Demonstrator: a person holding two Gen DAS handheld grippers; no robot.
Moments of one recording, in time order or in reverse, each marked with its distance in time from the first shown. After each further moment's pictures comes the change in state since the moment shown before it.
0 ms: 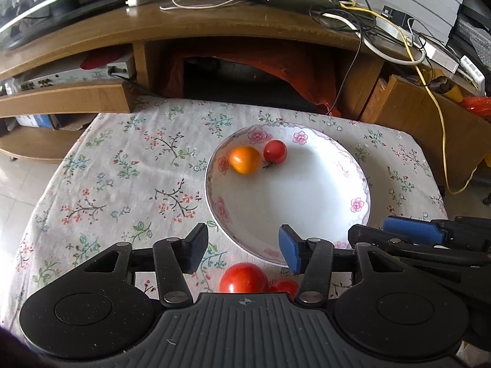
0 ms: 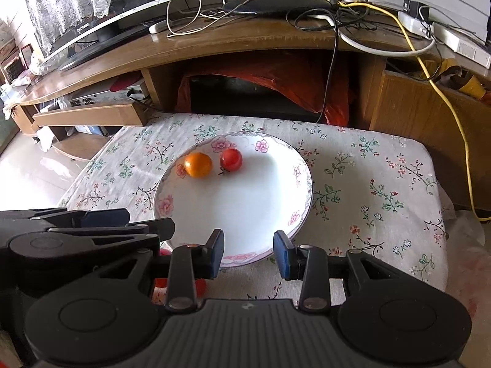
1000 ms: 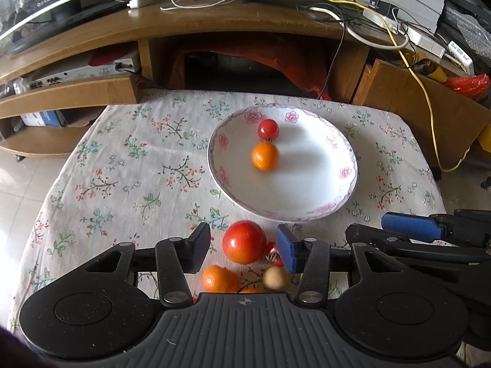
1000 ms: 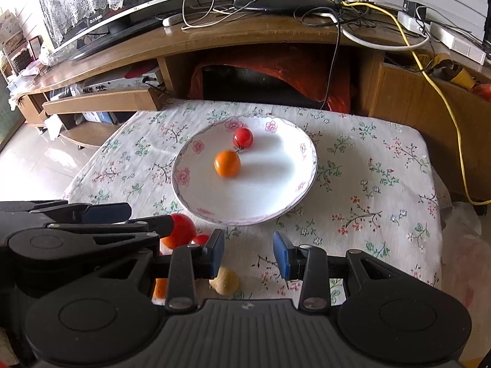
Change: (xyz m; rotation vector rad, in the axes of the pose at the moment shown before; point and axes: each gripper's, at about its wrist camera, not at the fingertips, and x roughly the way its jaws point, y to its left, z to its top) left arm -0.027 -0.002 -0.030 0.035 0.006 0.009; right arm -0.027 0.011 -0.030 -0.017 0.013 0.006
